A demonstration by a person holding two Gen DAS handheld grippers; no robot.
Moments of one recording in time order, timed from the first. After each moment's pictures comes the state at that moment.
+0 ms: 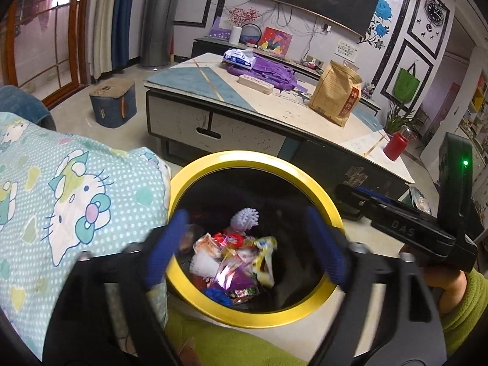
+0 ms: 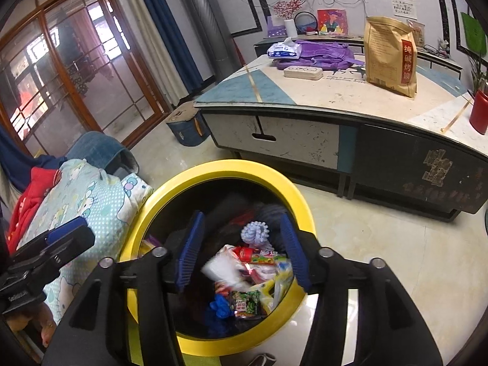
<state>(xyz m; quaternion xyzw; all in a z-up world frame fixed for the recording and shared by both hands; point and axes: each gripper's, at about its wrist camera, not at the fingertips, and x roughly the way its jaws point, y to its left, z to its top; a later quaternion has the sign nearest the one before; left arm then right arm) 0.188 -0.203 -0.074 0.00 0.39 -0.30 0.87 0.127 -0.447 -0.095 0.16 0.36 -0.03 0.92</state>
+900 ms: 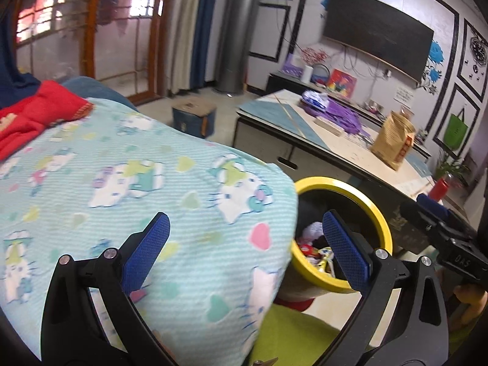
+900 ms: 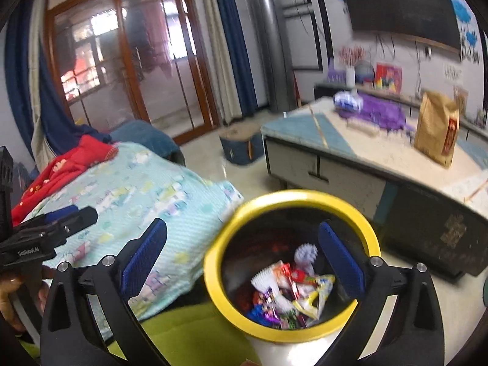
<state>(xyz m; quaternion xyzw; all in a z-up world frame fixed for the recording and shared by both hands) 0.123 -0.050 -0.023 -0.04 0.33 -0.14 0.93 0.082 -0.319 -0.029 0.05 0.26 0.08 0.96</state>
